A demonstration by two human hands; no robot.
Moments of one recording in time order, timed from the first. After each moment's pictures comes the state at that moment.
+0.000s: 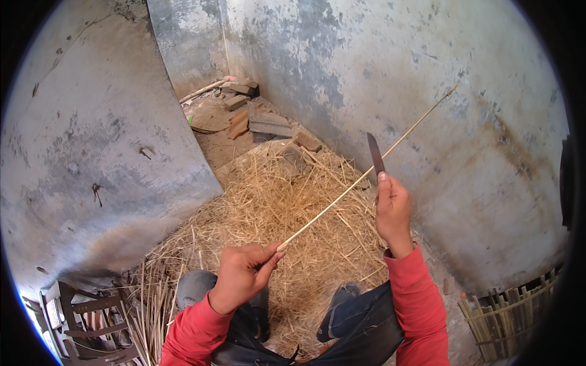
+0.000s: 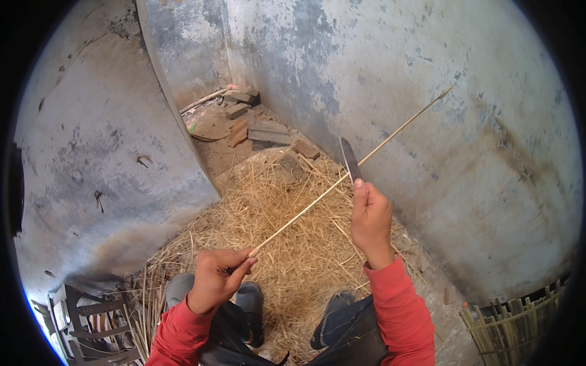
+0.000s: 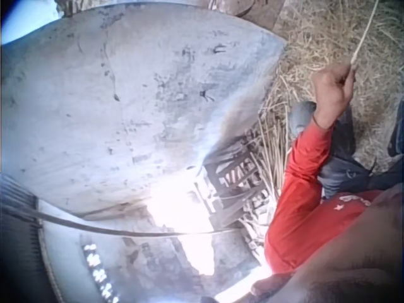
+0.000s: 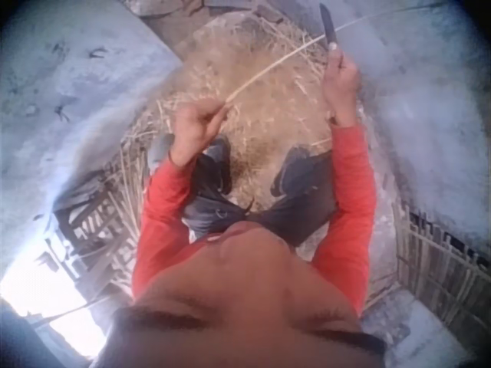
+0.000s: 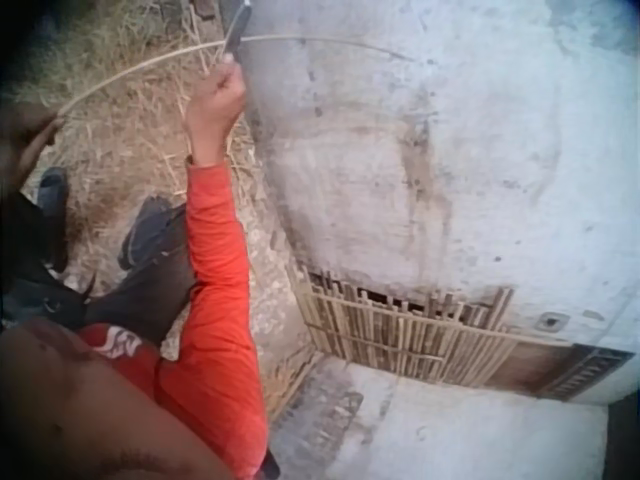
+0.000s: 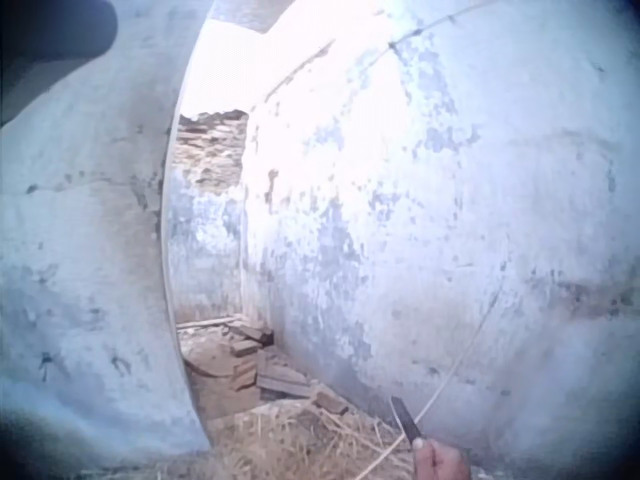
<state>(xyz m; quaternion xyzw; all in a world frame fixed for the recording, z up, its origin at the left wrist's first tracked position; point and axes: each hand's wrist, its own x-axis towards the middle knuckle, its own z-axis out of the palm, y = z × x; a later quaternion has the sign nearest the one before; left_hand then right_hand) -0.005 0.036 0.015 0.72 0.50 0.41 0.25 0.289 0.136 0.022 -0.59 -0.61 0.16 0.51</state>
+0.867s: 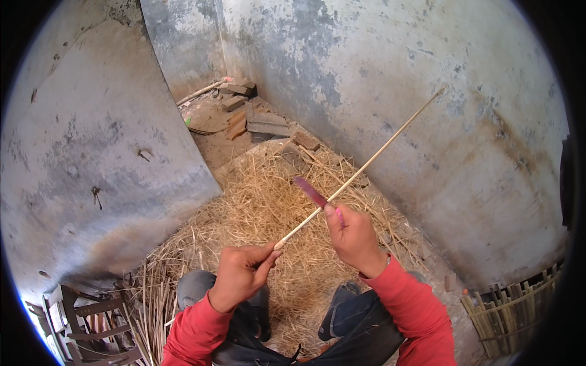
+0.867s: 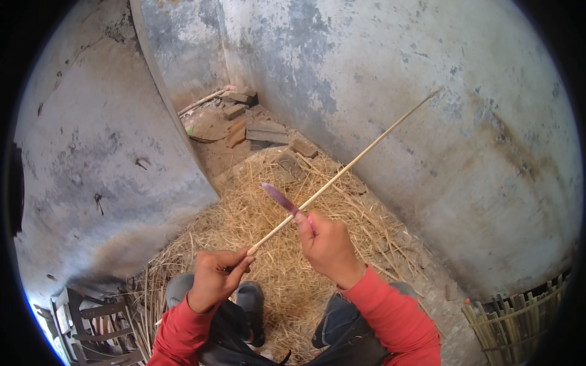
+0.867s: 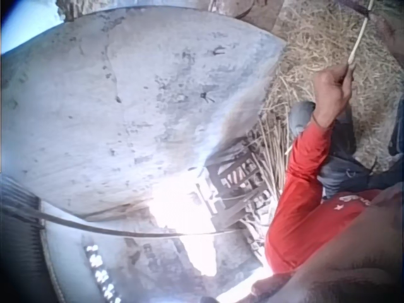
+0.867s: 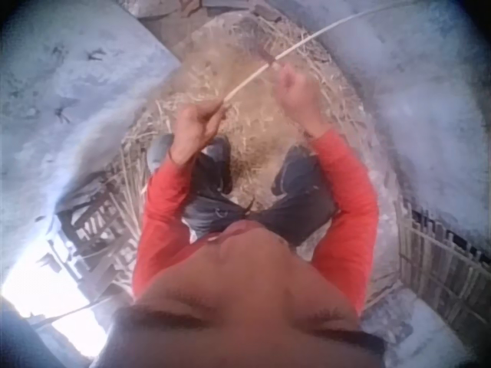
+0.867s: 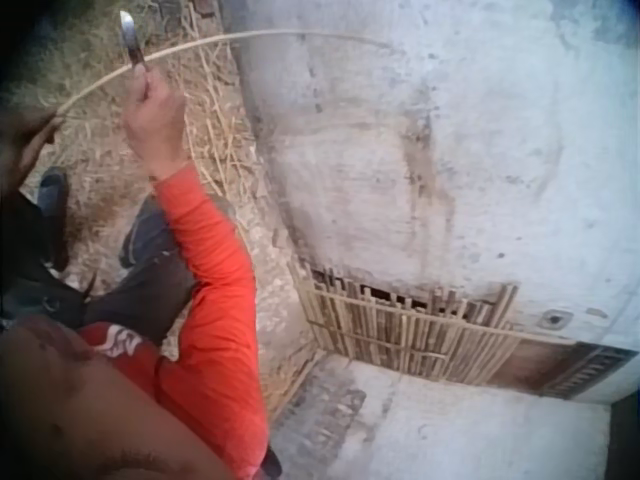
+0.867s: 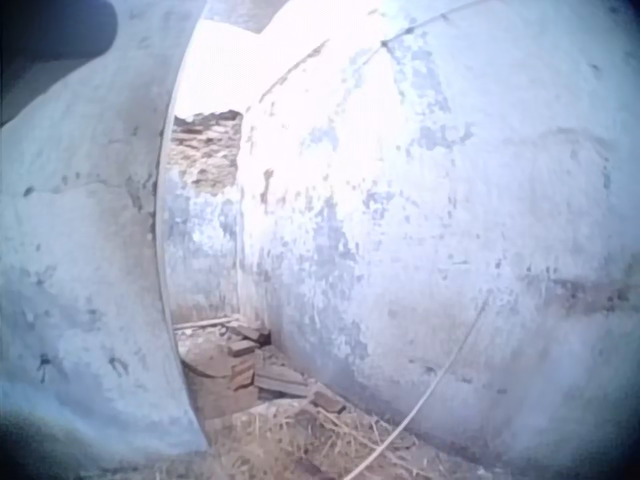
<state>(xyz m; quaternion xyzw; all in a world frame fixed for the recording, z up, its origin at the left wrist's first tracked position) -0.006 0.033 0.007 0.71 0.51 0.42 0.25 0.232 0.093 0.019 -0.50 -0.72 0.20 0.44</state>
